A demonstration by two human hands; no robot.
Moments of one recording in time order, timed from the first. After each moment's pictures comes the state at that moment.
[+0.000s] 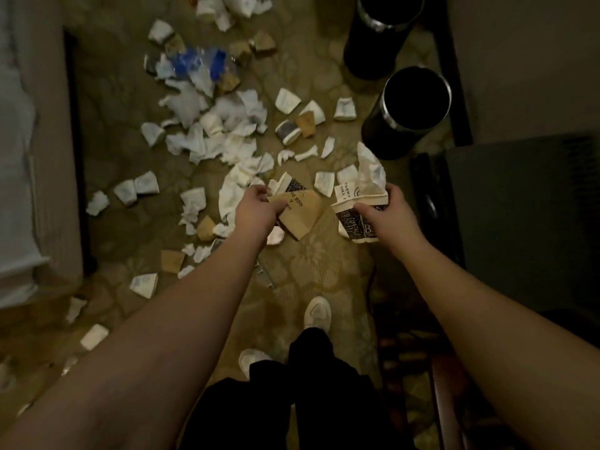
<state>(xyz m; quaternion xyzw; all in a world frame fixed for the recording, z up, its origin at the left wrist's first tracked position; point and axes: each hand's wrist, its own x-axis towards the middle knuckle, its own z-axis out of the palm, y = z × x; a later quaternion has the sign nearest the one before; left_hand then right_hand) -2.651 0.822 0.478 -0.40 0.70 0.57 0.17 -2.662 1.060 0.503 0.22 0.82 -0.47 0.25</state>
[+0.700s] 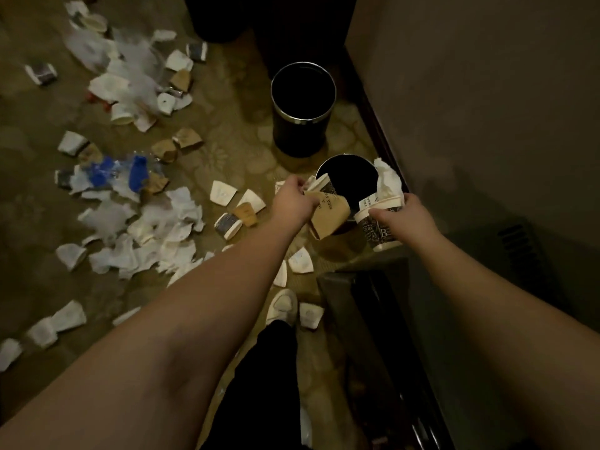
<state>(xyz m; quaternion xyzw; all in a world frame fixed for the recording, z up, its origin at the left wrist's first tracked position) -2.993 1.008 0.421 -0.17 0.81 0.50 0.24 -2.940 1.219 0.464 0.33 0.83 -0.39 0.21</state>
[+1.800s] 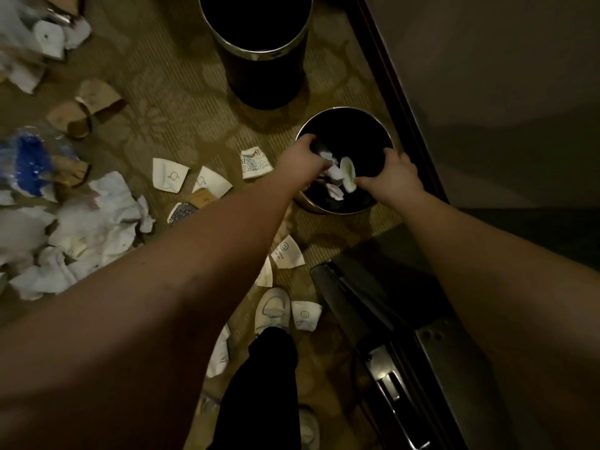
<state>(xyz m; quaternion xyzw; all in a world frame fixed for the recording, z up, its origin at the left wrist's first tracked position) -3.131 1.092 0.226 -0.05 0.83 0.41 0.38 -3.069 1.264 0.251 0.29 0.88 -0.21 0.31</state>
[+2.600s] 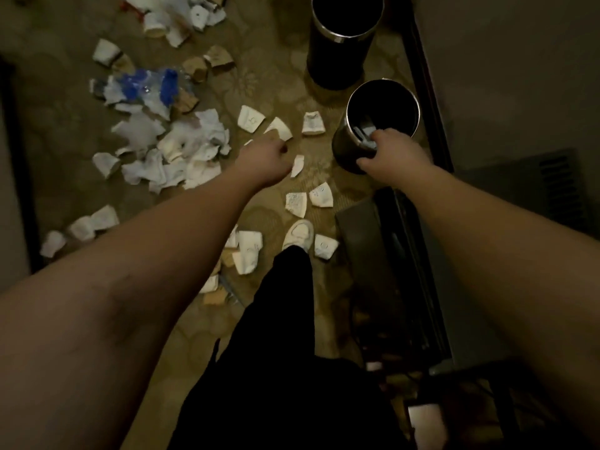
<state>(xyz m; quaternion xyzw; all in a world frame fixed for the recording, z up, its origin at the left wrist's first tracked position) -2.874 0.896 0.427 0.01 0.95 0.17 0.26 -2.876 1.141 0.478 0.00 0.95 -0.11 0.29</state>
